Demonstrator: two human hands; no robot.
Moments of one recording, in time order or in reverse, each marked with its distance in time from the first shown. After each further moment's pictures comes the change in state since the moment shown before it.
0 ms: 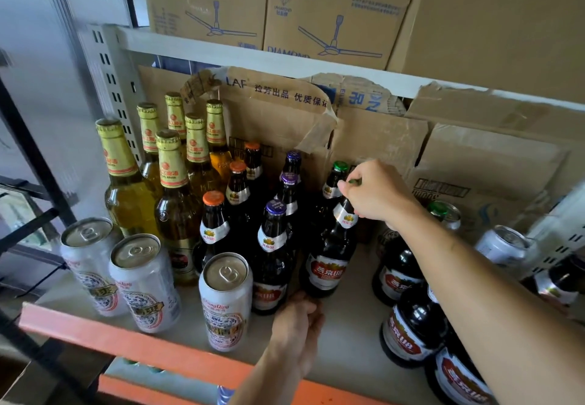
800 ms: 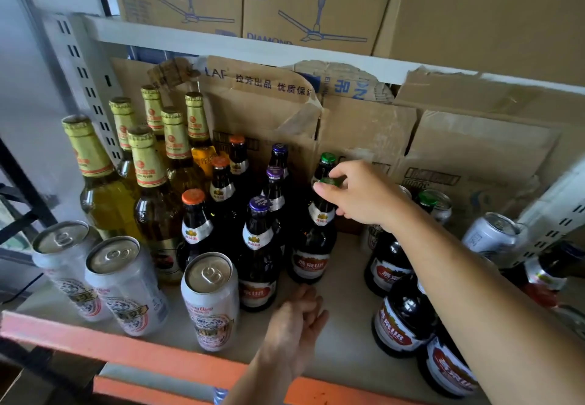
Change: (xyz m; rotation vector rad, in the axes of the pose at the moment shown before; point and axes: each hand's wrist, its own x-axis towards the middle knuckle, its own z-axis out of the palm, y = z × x) left_hand 0.004 -0.008 -0.001 0.020 -0.101 -0.047; right_hand -0.014 0.001 -0.004 0.047 -0.132 -0.089
